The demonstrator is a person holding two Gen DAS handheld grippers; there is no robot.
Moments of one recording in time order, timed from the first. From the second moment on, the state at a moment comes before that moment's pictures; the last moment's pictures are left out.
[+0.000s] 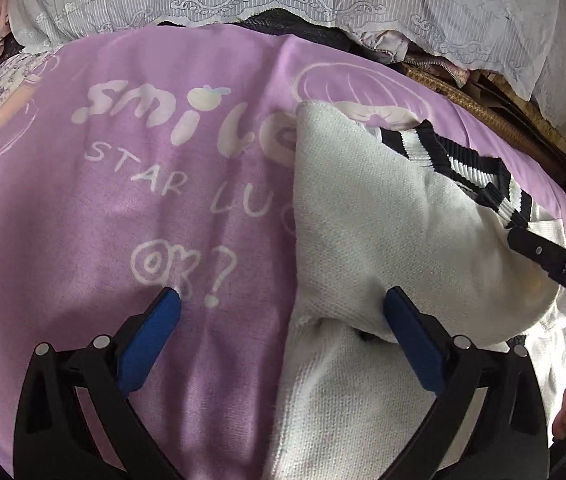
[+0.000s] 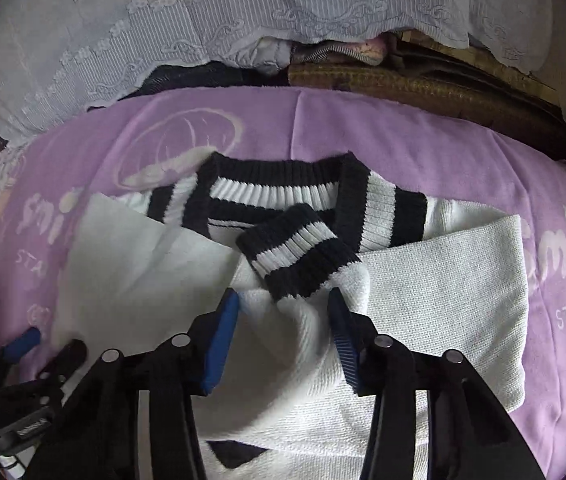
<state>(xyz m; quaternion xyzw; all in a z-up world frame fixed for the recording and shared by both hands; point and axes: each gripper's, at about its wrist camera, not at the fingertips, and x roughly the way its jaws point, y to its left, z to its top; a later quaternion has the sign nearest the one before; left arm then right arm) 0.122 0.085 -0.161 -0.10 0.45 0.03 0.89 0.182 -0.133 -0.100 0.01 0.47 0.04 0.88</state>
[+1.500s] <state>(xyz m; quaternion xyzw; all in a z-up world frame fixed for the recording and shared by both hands) 0.108 0.080 -0.117 -0.09 0.40 0.01 0.91 0.100 -0.317 -0.093 0.27 0.34 -0.01 0.90</state>
